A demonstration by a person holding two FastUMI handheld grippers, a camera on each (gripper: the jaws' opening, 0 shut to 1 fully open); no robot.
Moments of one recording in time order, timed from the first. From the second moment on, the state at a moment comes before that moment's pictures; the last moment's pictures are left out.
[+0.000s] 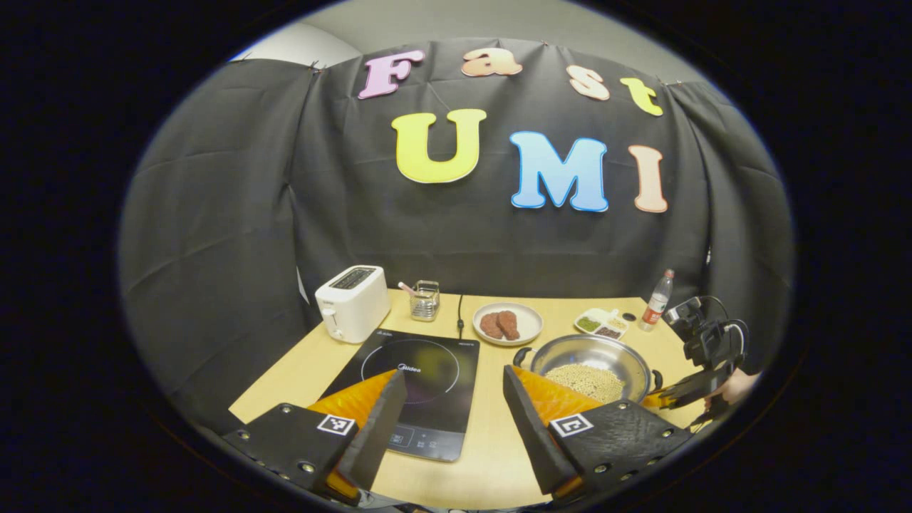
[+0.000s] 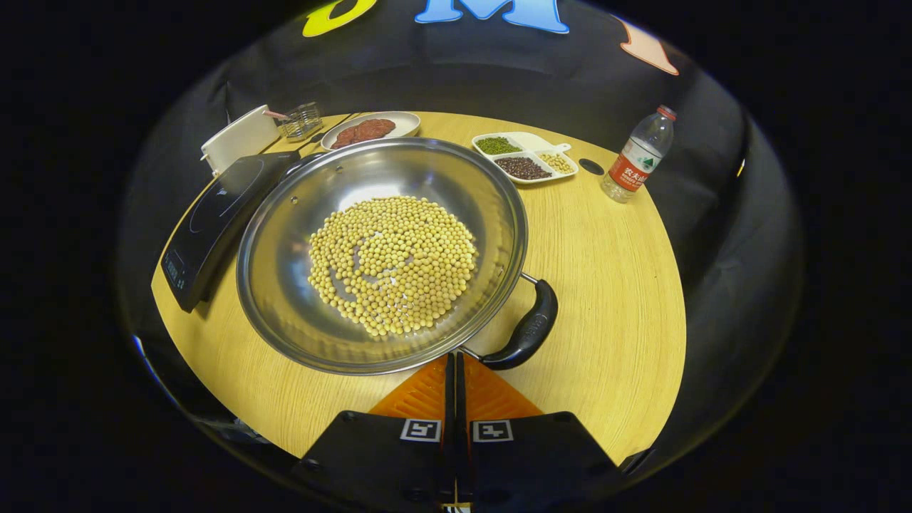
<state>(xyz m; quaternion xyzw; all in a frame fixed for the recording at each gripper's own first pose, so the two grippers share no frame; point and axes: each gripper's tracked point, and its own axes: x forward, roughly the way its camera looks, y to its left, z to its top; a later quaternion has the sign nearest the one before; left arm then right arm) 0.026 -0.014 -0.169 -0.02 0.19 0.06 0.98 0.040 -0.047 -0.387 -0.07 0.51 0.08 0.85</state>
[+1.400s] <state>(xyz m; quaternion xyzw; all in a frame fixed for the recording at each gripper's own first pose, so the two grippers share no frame) 0.050 -0.083 -0.180 -0.02 0.21 0.08 0.97 0.101 -0.111 -0.400 -0.04 0.51 0.07 0.85</state>
